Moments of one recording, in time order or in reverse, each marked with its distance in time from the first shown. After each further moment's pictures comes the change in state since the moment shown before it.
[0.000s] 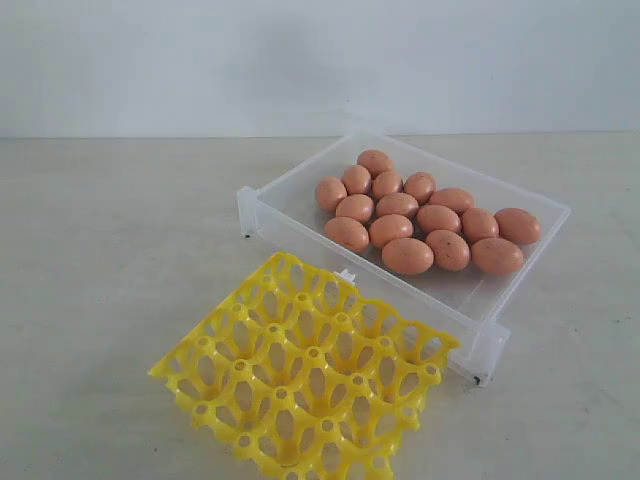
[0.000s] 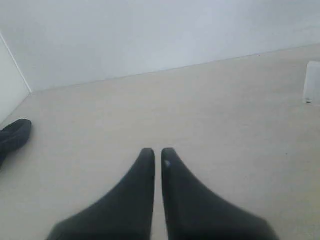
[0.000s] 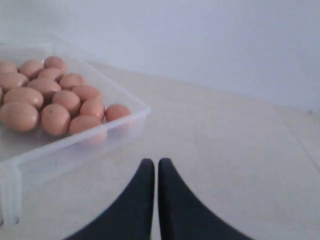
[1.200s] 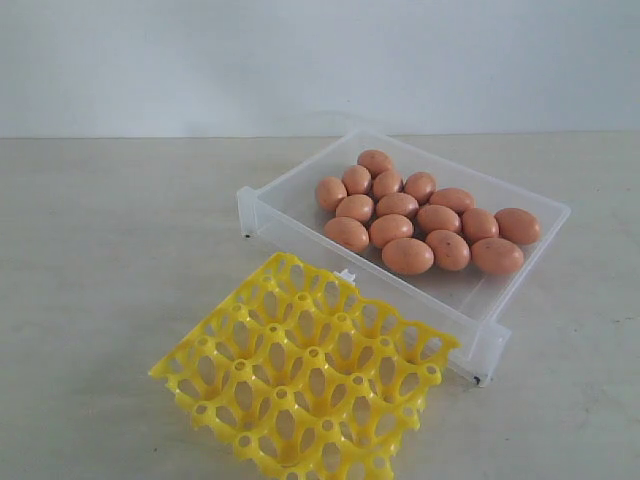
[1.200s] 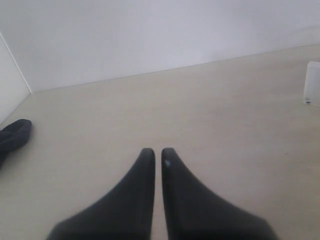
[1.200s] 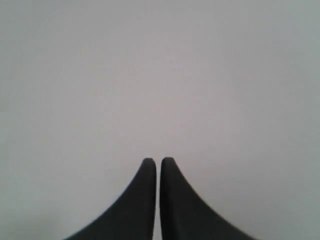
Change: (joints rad) left arm 0.000 0.000 0.000 0.000 0.000 0.000; right arm 0.000 0.870 -0.973 0.302 -0.767 0.010
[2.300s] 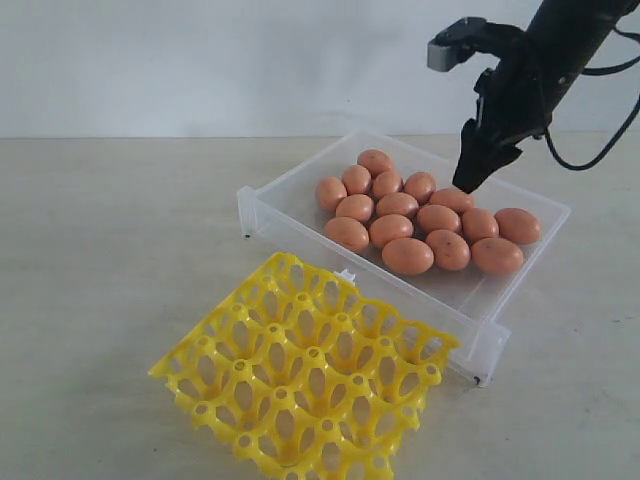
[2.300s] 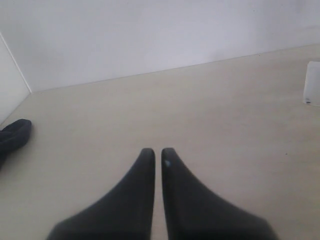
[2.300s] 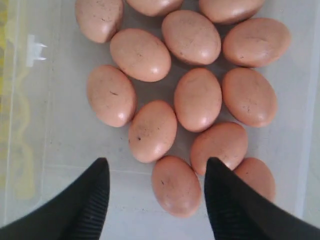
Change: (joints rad) left arm 0.000 0.000 0.000 0.000 0.000 0.000; right arm 0.128 1.149 -0.788 0.097 1.753 -0.776
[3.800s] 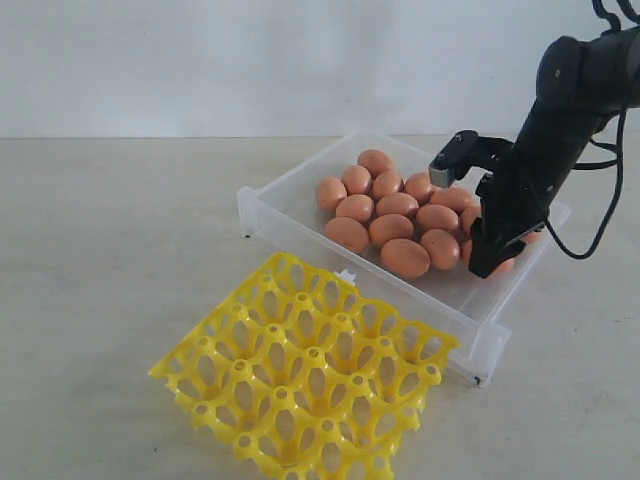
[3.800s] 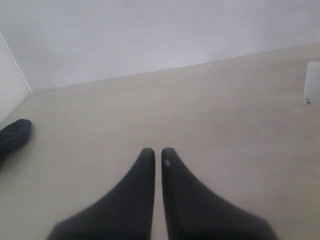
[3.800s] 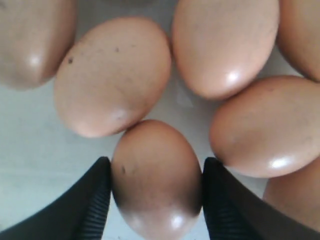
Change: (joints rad) left arm 0.000 0.000 0.000 0.000 0.000 0.000; right arm 0.001 0.090 0.265 -0.092 -0.289 -0.050
